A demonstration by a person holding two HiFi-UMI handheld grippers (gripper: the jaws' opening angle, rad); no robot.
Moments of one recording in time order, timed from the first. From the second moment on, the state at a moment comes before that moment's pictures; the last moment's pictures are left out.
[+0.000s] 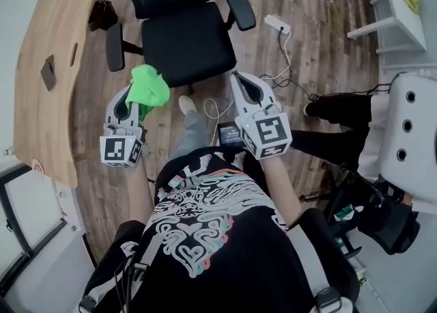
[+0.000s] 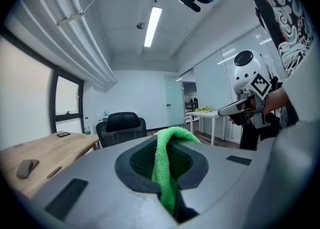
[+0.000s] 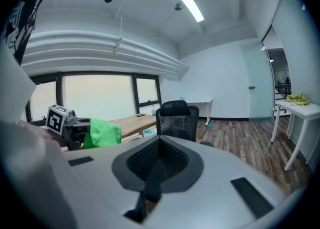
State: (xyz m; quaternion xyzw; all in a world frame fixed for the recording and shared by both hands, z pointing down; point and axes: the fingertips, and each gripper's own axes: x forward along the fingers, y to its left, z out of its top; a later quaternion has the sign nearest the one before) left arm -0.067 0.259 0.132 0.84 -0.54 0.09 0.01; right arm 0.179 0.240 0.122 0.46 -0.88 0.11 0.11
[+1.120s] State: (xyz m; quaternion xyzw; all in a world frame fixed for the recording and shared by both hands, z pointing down) left arm -0.151 0.087 0.179 0.88 -0.45 0.10 0.06; right arm 0.072 0.084 0.164 0.52 -0.83 0.11 0.17
